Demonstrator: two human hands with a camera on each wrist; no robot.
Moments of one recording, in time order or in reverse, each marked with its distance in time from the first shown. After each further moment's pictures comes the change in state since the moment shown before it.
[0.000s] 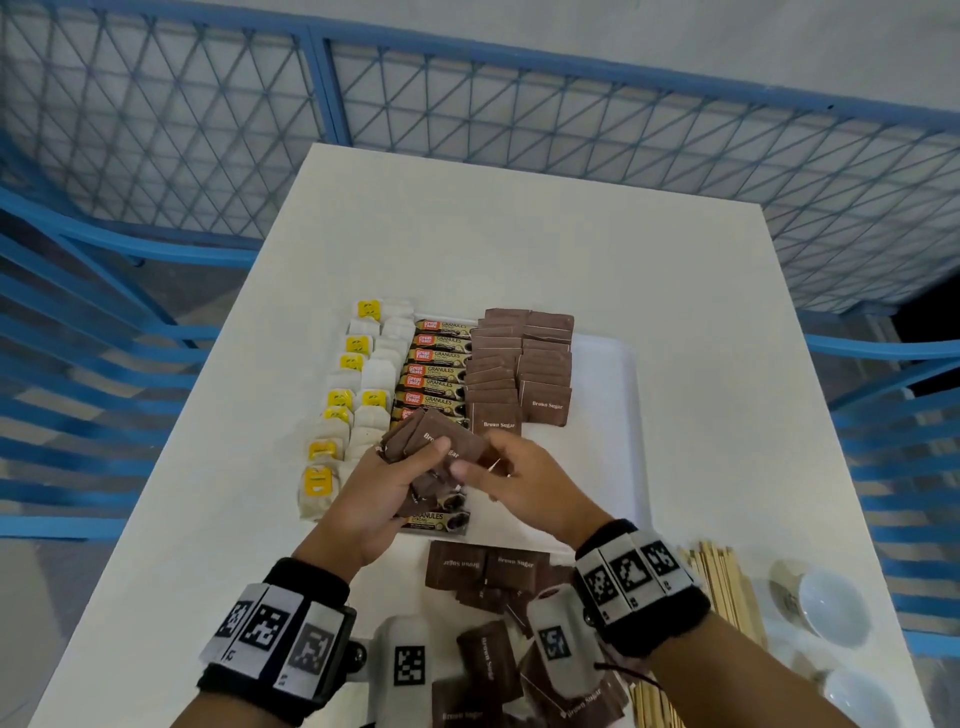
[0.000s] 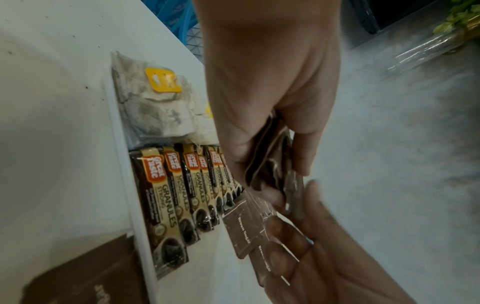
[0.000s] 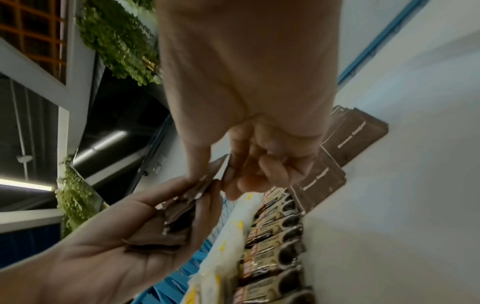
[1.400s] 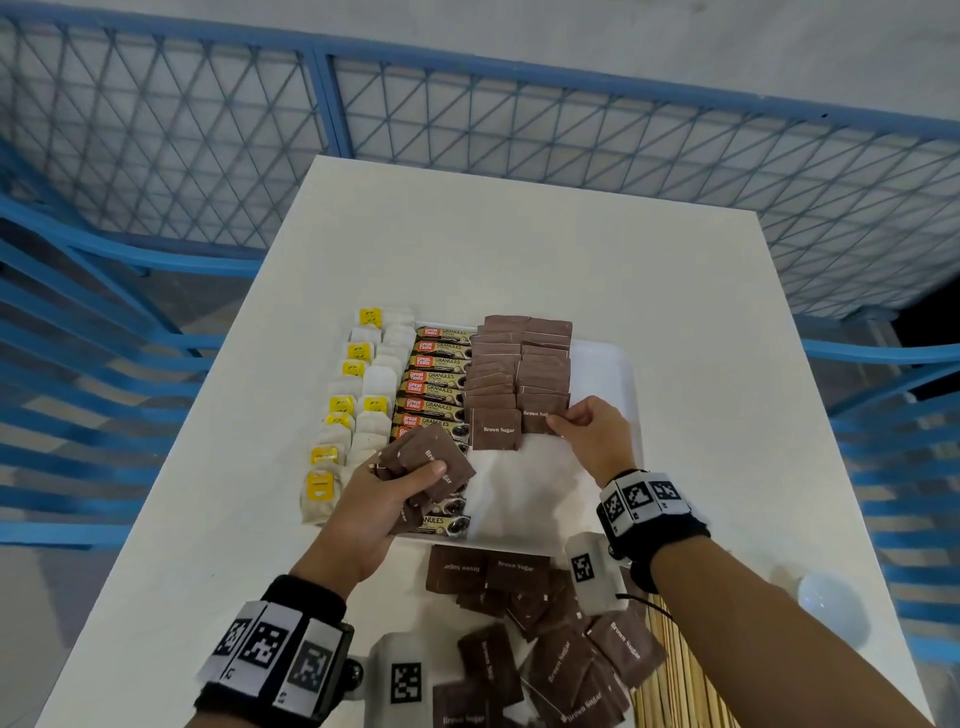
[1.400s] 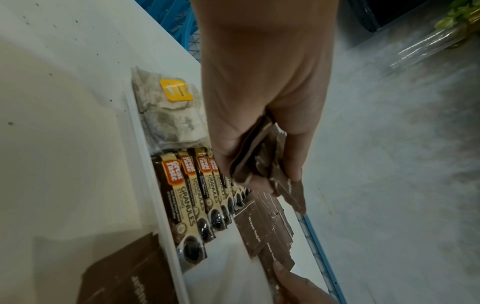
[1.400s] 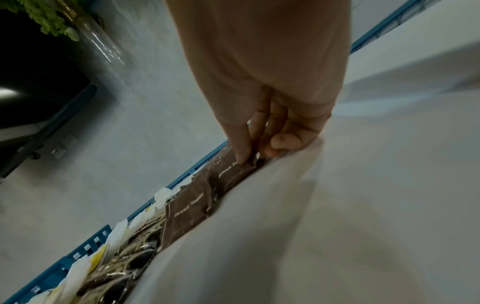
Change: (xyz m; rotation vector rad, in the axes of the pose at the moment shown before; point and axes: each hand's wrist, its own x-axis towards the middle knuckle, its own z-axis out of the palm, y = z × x) left_hand 0.001 -0.011 -0.009 -0.042 0.096 0.010; right_hand 0.039 0.063 -0.066 -0.095 0.624 0.262
